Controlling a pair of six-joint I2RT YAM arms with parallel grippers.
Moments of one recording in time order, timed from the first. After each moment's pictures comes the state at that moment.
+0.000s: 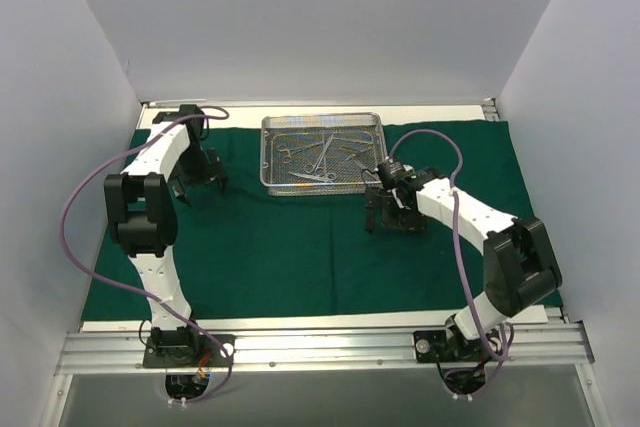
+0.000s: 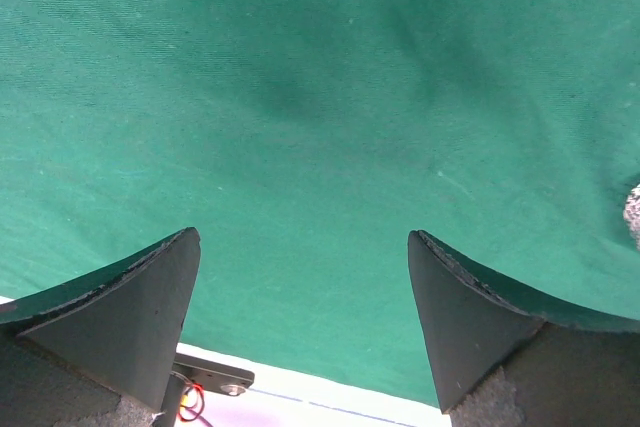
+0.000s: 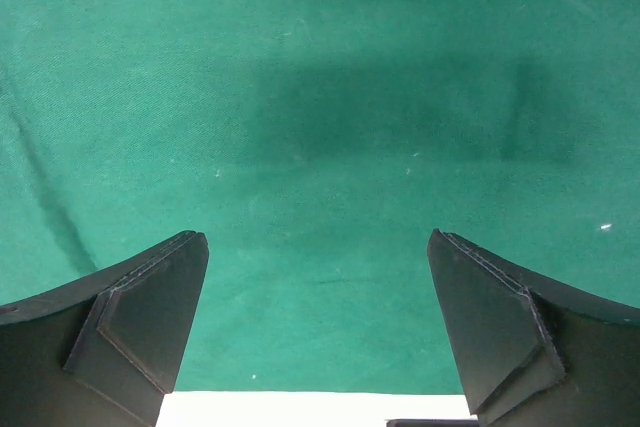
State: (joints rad) left arm -0.03 2.03 1.71 -1.18 -0.12 -0.50; right arm 0.47 1.55 1.02 -0.75 0.11 0.52
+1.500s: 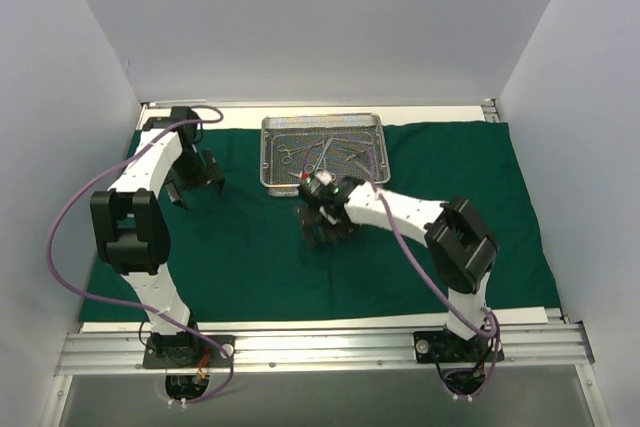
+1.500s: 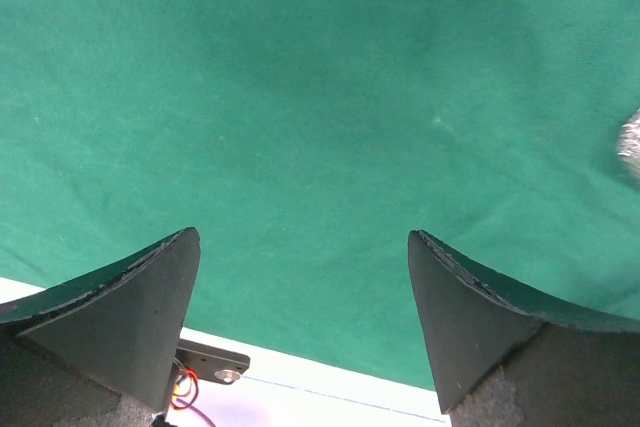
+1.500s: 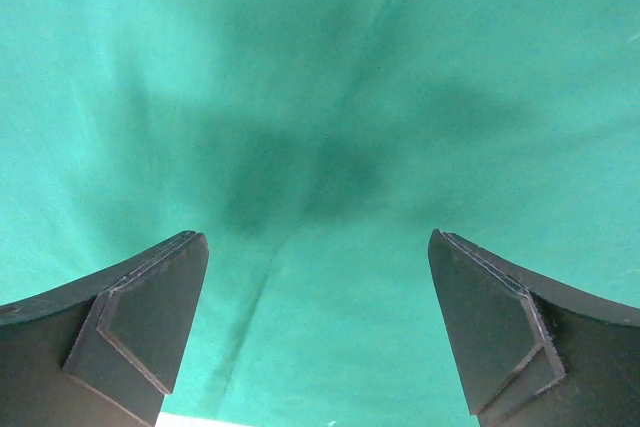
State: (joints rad) left arm -0.03 1.87 1.57 -1.17 -0.10 -0.53; right arm 0.90 1.86 1.27 -0.72 0.20 0.47
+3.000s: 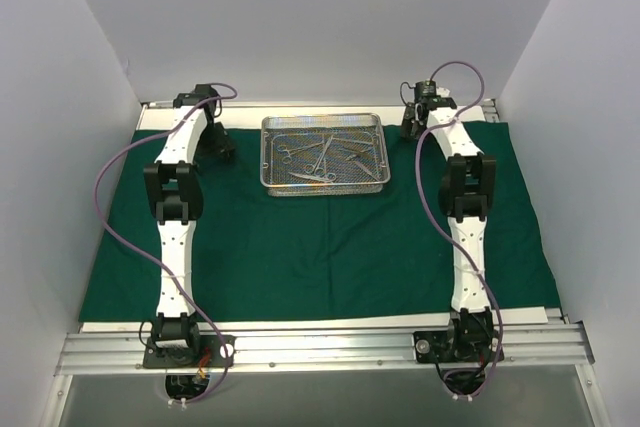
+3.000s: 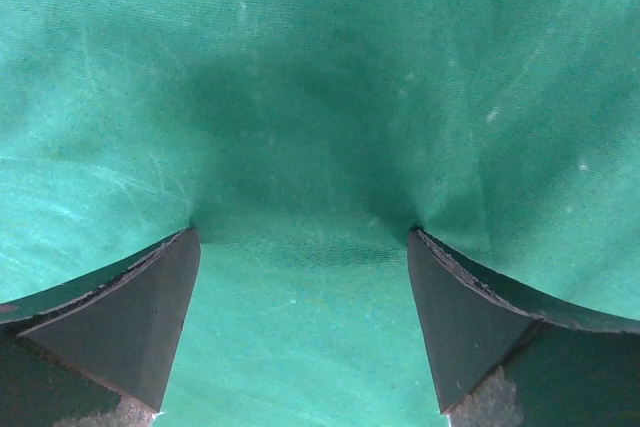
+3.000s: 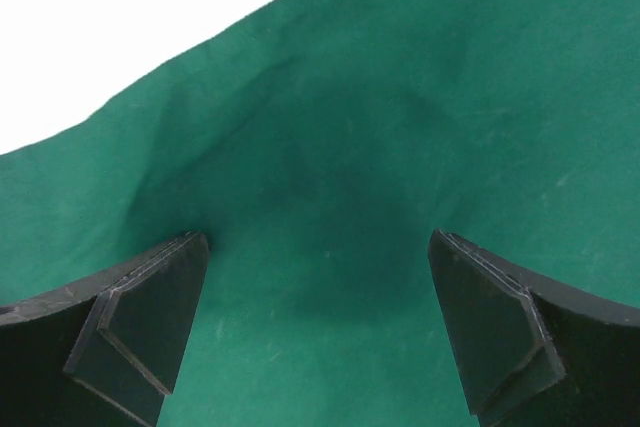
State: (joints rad) left arm -0.05 2.62 2.51 -1.27 -0.24 -0.54; right arm 0.06 2.54 2.28 -0.77 0.31 0.34
